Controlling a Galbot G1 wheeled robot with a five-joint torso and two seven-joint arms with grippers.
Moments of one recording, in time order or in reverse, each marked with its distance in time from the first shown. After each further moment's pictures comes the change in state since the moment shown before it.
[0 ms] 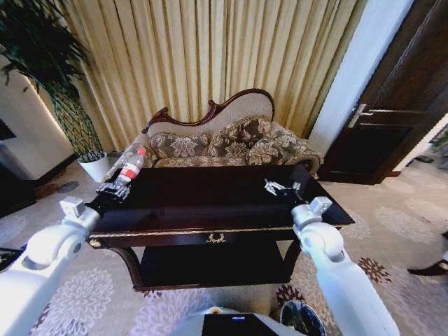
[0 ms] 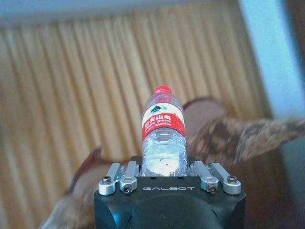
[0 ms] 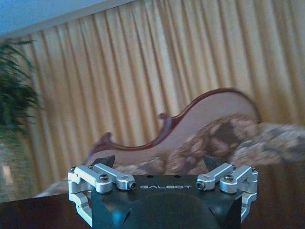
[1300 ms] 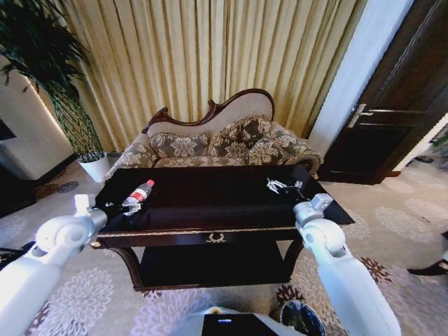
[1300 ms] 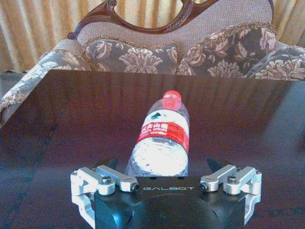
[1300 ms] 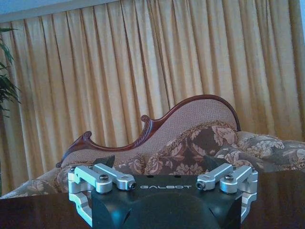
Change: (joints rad) left arm -0.142 0.053 0.111 -0.011 -0.512 0.696 -0.365; right arm 0.081 -0.009 0.034 -0.104 -0.078 -0.009 0.000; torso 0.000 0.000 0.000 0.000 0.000
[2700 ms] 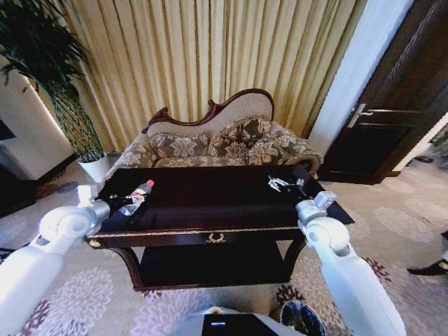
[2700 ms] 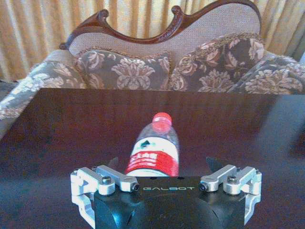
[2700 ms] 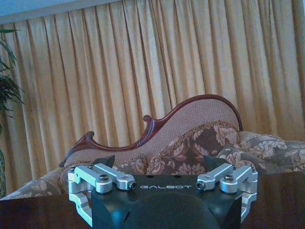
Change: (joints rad) left arm -0.085 0.043 0.039 0.010 -0.047 0.004 -0.006; right arm -0.008 -0.016 0.015 0.026 0.028 -0.025 0.000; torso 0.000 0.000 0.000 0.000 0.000
